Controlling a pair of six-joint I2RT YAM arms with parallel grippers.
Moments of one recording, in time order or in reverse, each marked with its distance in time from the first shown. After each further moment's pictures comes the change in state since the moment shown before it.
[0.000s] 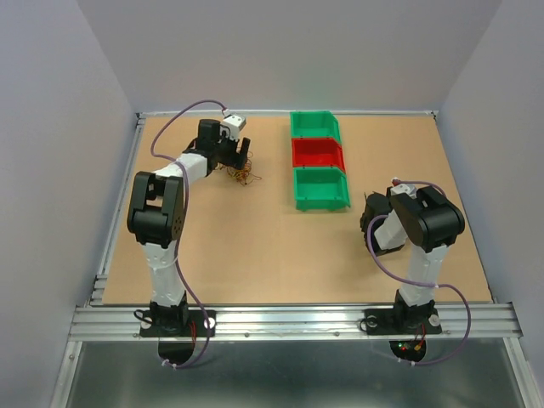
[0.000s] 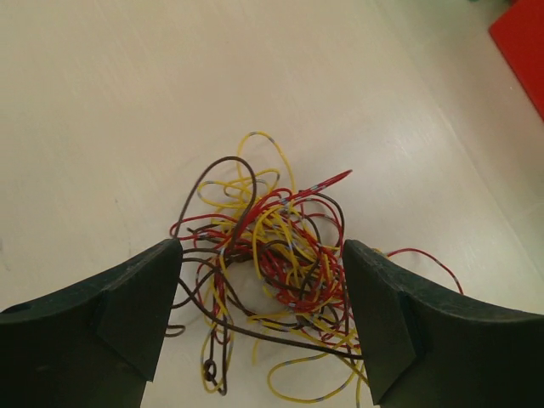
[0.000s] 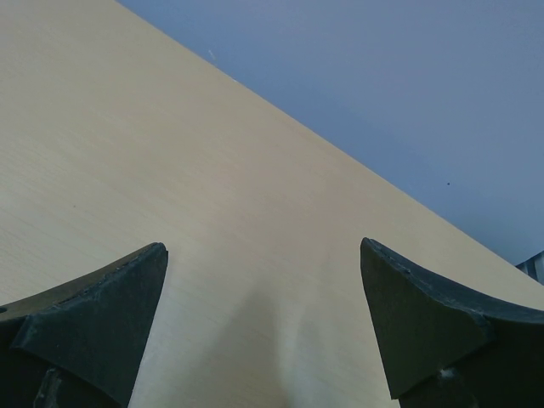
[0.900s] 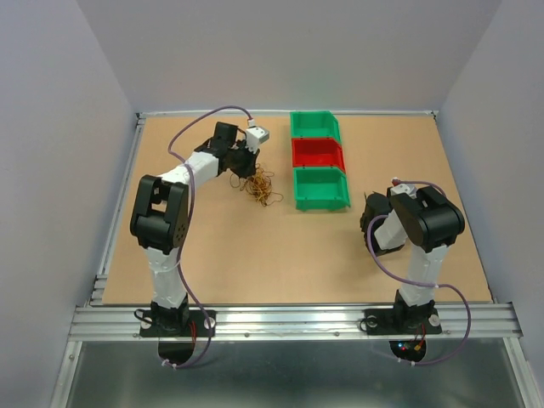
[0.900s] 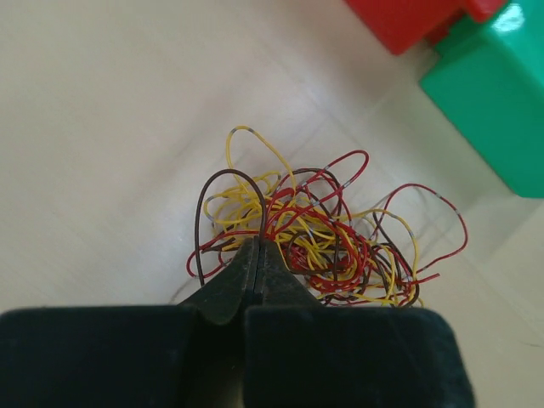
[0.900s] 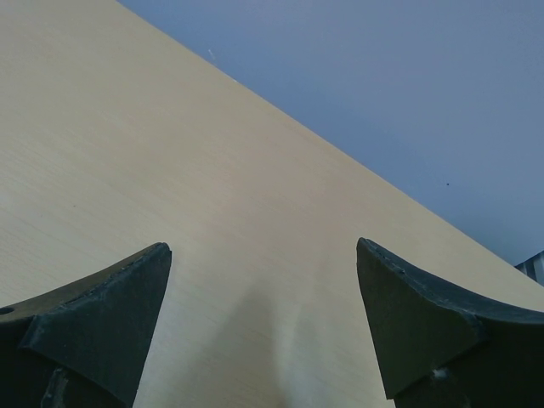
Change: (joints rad) left arm -0.106 -0.014 0.062 -0.286 0.143 0.114; right arm 0.000 0.000 0.000 0.000 0.000 -0.003
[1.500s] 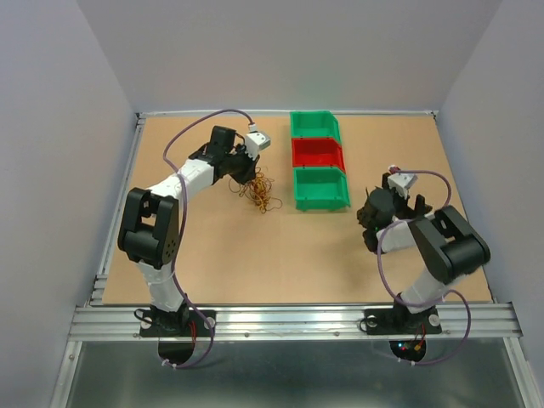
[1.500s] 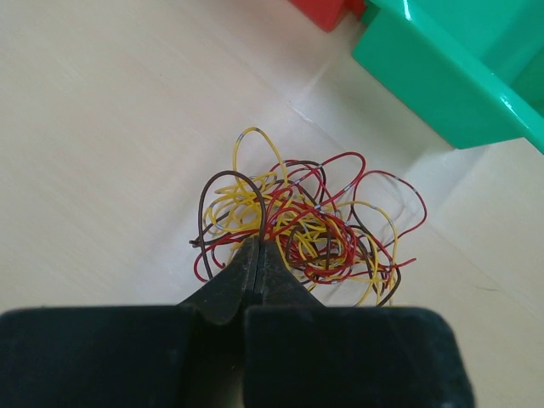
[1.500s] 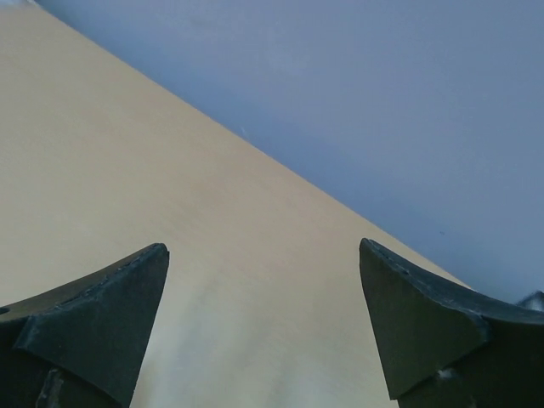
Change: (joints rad) left arm -0.041 -0.177 -0.131 -0.021 0.018 0.063; right arm 0.053 -0.188 0.007 -0.025 0.003 -0.170
